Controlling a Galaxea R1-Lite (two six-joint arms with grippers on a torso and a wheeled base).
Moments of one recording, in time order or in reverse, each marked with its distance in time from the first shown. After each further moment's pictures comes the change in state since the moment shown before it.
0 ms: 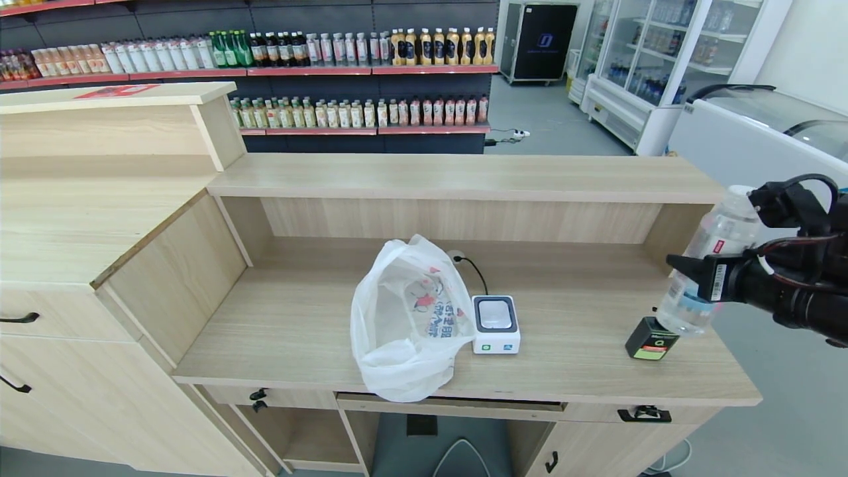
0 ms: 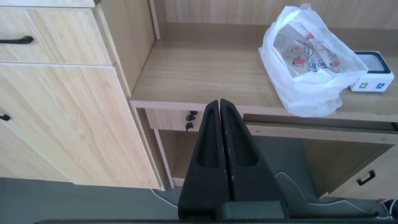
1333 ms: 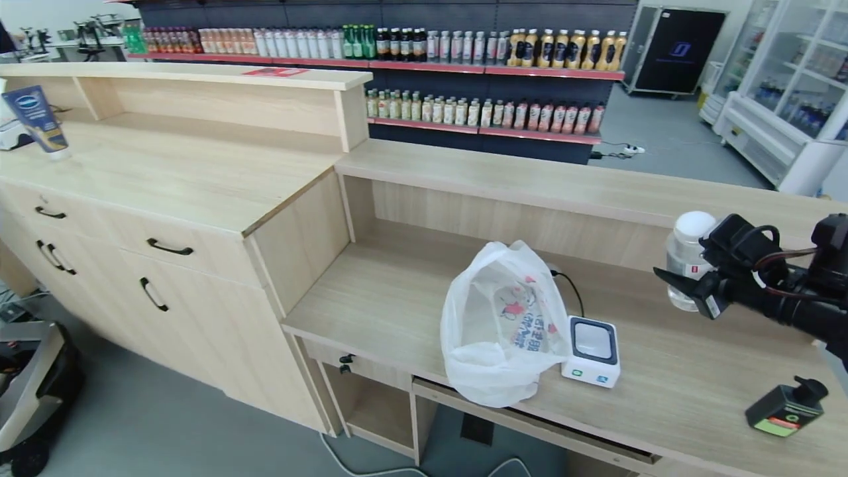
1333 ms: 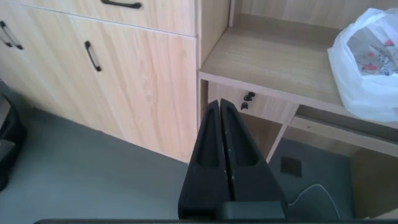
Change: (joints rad) left arm 0.000 0.000 0.000 0.000 0.001 0.000; right arm -0.182 0.232 0.026 -0.333 0.466 -0.737
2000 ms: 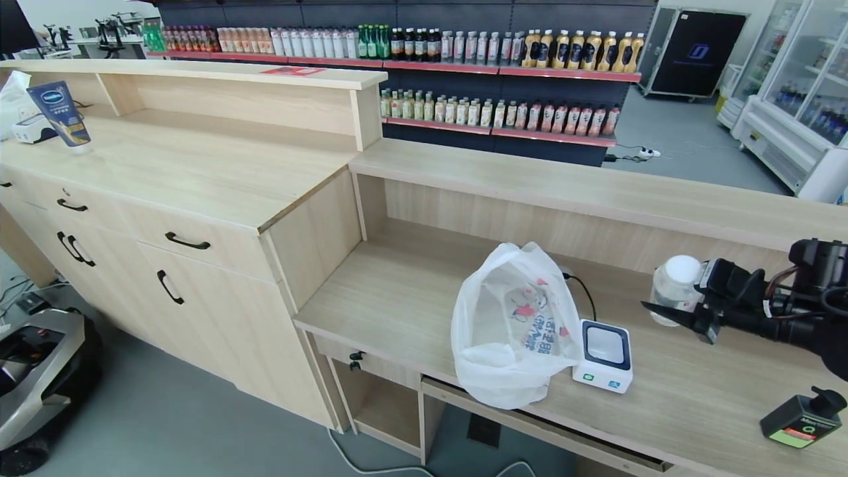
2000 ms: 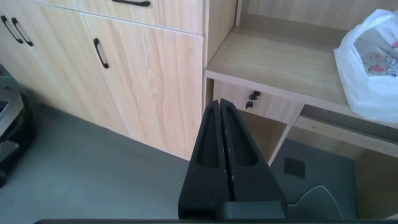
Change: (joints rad) left arm 0.000 0.000 0.000 0.000 0.000 0.000; right arm -0.097 0.164 -0.073 0.090 0.377 -0.315
